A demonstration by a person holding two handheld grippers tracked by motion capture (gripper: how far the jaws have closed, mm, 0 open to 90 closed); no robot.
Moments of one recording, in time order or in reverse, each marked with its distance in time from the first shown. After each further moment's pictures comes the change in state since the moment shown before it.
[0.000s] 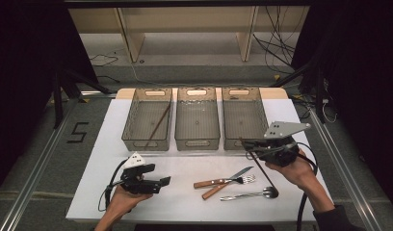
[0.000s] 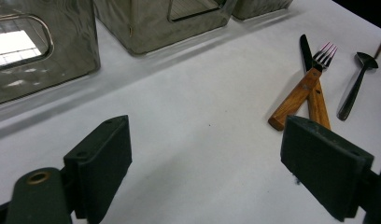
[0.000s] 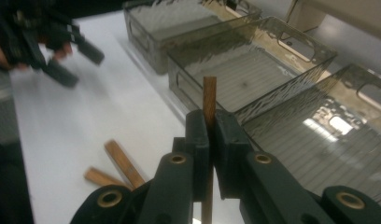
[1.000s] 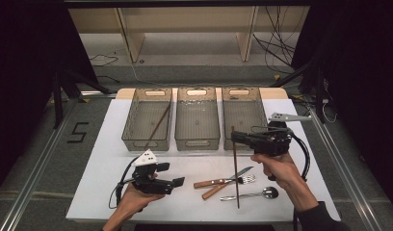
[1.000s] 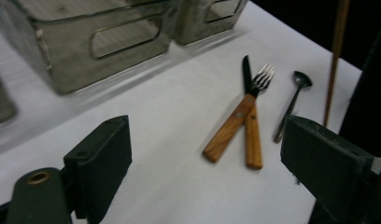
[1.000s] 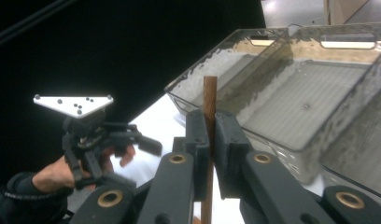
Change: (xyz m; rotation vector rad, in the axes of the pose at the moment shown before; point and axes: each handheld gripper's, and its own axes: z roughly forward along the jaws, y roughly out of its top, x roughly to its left) left arm -0.039 0.029 0.009 -0.021 -0.139 0.025; right arm -0.010 0.004 0.022 -0.226 0.222 0.462
